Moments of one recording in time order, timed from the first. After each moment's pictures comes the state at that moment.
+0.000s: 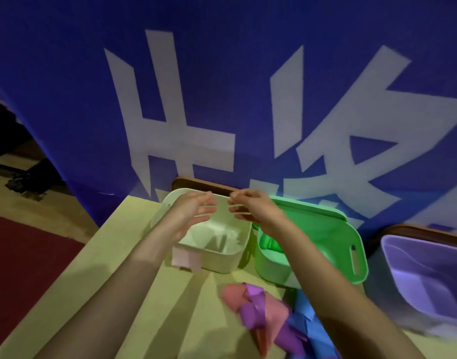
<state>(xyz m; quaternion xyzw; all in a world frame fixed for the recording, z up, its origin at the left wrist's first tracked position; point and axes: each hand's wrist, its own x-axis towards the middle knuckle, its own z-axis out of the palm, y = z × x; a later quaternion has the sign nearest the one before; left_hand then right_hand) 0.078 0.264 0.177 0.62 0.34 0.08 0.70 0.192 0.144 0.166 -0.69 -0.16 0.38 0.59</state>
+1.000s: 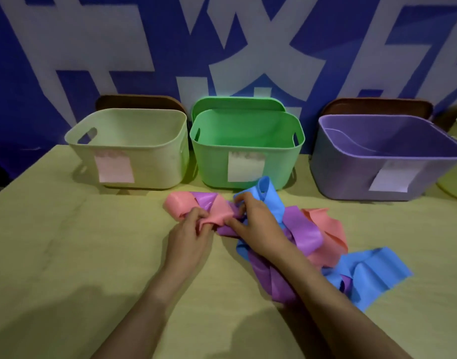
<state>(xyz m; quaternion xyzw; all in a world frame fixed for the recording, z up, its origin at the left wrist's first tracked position) 0.001 0.063 -0.063 0.88 0.23 0.24 0.34 0.101 -0.065 -0.049 -0.85 -0.34 0.02 0.40</state>
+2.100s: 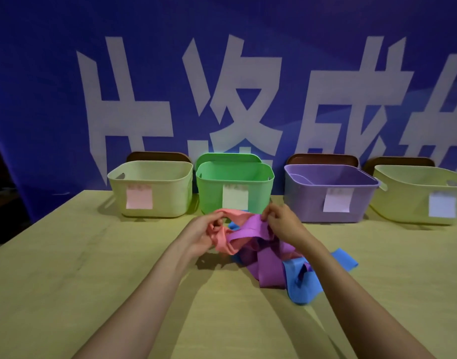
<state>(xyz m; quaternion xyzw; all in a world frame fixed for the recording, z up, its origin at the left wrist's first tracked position) -0.024 0.028 0.017 0.51 0.17 0.03 0.84 0.078 -0.153 0.022 -0.89 -0.26 -0.02 0.37</state>
